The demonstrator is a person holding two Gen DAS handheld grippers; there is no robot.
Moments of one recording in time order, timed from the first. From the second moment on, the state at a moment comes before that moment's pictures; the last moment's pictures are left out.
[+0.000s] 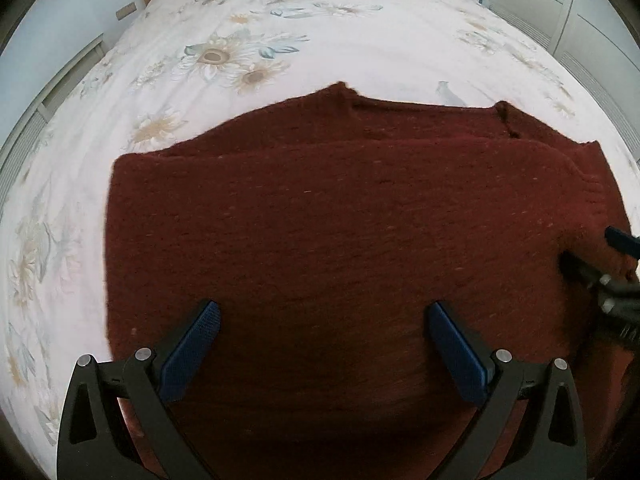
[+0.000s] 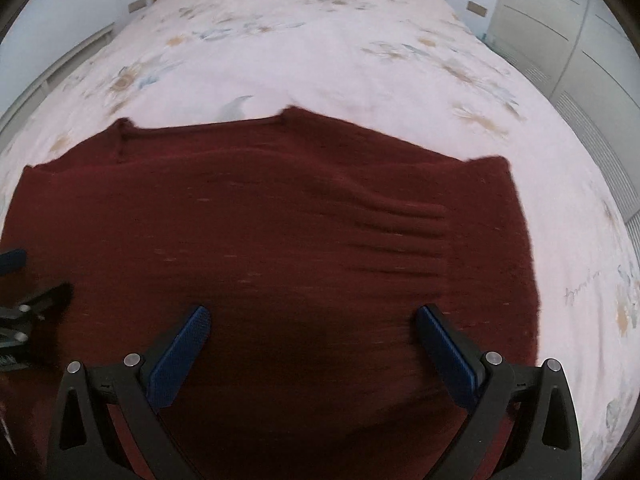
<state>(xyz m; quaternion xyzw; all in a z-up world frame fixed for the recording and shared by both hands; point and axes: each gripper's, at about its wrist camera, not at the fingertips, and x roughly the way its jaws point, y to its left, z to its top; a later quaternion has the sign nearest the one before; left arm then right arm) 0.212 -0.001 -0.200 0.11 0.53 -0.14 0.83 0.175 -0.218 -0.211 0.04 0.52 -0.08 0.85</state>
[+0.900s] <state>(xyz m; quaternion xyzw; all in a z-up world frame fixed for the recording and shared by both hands) 0.178 0.075 -0.126 0.03 0.50 -0.14 0.86 0.083 -0.265 -0.145 0.07 0.49 -0.09 0.87</state>
